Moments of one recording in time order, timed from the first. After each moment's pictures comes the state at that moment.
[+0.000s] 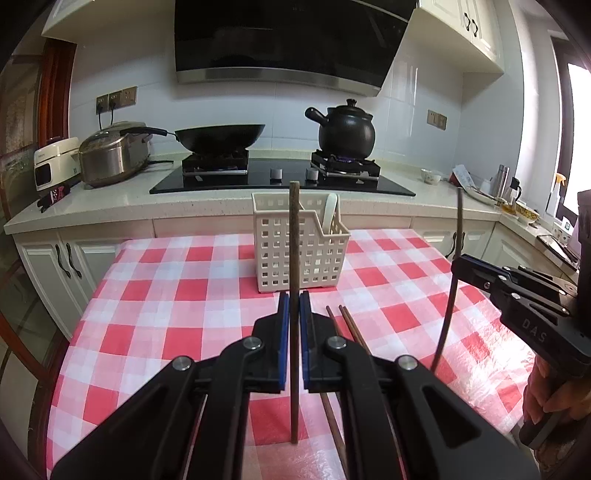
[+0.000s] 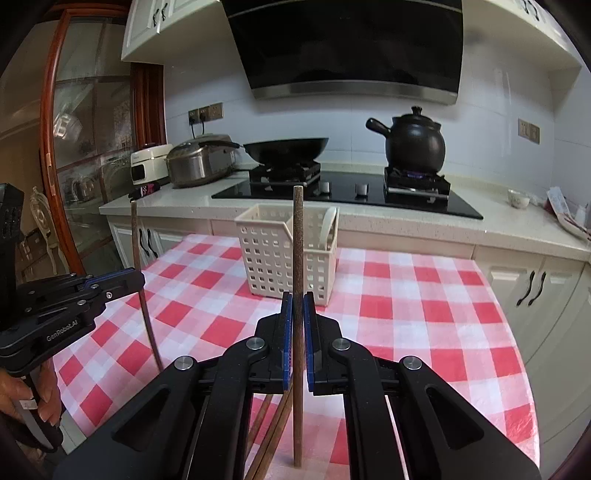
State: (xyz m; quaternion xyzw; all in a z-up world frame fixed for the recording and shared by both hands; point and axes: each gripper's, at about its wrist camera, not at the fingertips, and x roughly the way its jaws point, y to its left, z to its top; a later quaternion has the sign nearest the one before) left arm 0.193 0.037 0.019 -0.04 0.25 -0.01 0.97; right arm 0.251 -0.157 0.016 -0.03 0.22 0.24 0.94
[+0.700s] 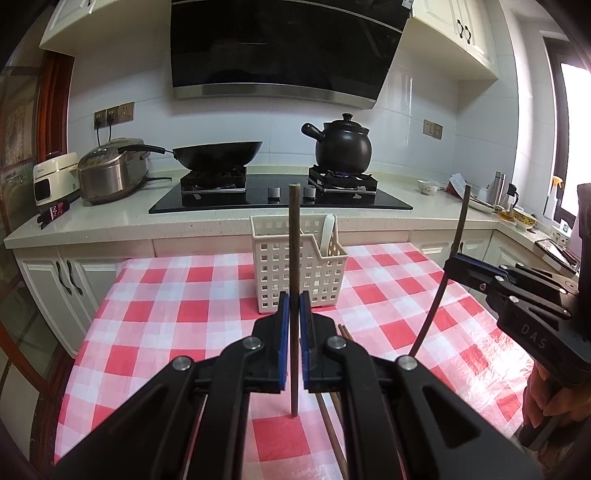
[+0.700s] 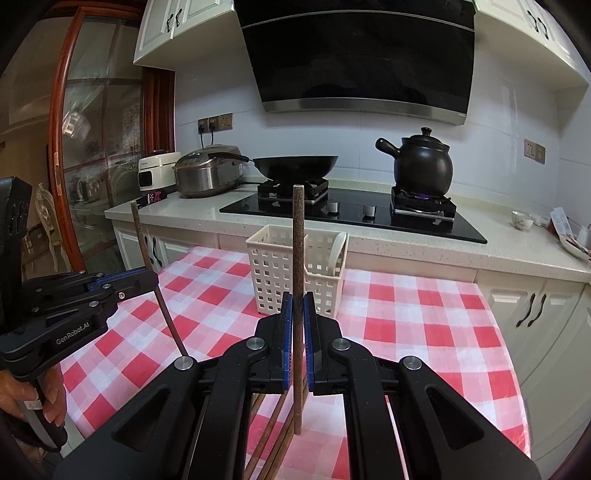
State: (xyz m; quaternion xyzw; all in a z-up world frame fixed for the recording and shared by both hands) left arm 0.199 0.036 0.035 -0.02 0.23 -0.02 0.97; right arm 0.249 -0.146 0.035 -0.05 0.19 0.25 0.95
